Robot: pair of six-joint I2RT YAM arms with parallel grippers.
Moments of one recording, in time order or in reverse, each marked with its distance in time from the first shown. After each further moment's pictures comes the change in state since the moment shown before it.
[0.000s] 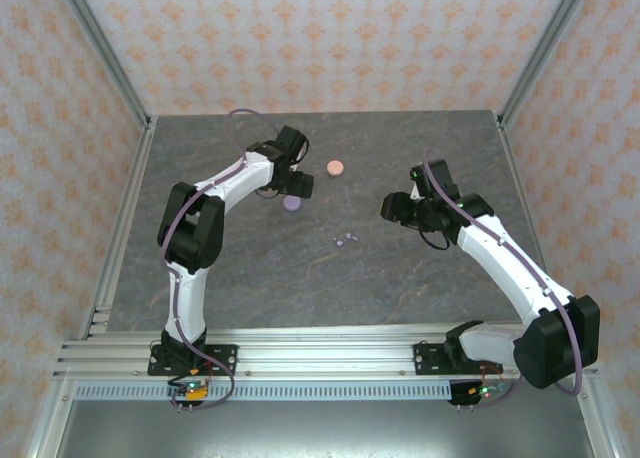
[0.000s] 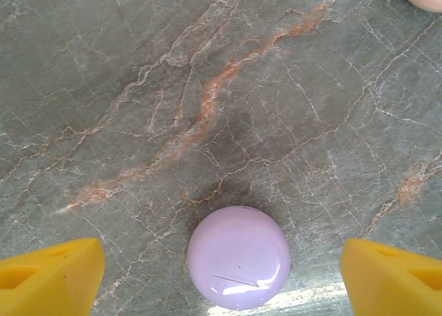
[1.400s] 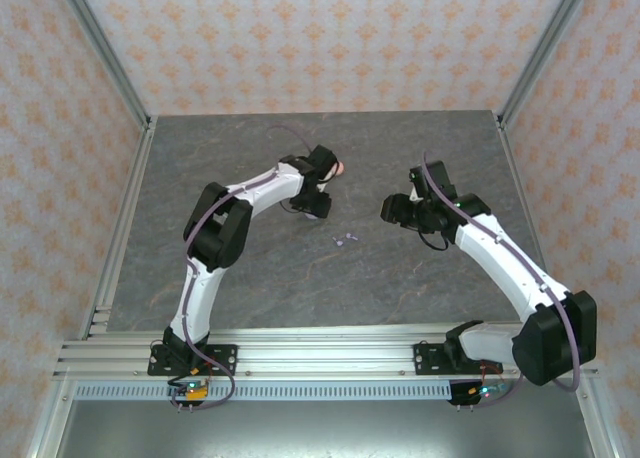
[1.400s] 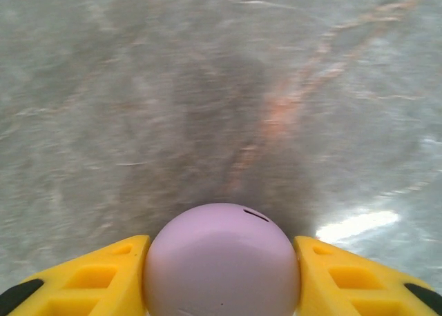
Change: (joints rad) left arm -0.157 0.134 0.078 -0.065 0.064 0.003; right arm 0.000 0.020 -0.016 0.006 0.018 0.000
